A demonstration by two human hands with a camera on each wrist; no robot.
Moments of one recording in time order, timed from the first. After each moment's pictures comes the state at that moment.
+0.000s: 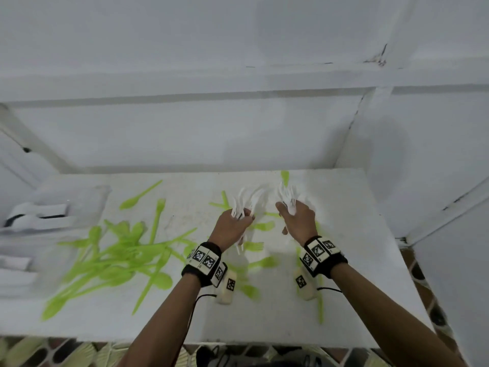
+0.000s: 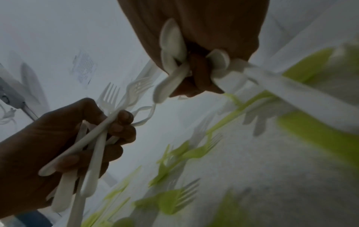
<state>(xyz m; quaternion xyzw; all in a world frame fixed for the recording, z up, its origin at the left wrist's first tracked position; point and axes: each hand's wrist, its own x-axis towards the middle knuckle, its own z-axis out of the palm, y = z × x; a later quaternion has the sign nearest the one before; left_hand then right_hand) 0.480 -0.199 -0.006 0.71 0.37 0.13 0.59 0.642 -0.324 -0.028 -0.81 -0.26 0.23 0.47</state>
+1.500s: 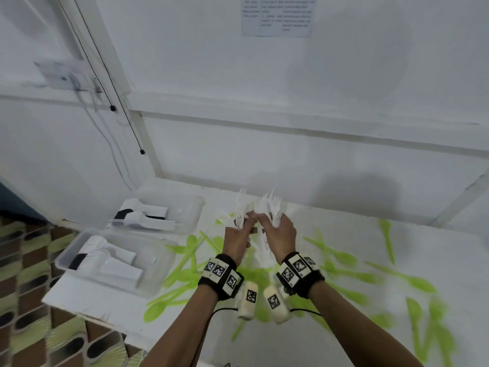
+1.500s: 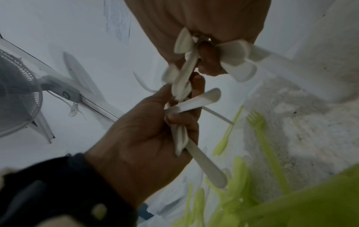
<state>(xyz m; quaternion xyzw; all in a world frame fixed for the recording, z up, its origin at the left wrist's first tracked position) 0.308 -0.032 0.004 0.48 0.46 0.36 0.65 0.415 -0.081 0.001 -0.74 -0.30 0.23 0.55</state>
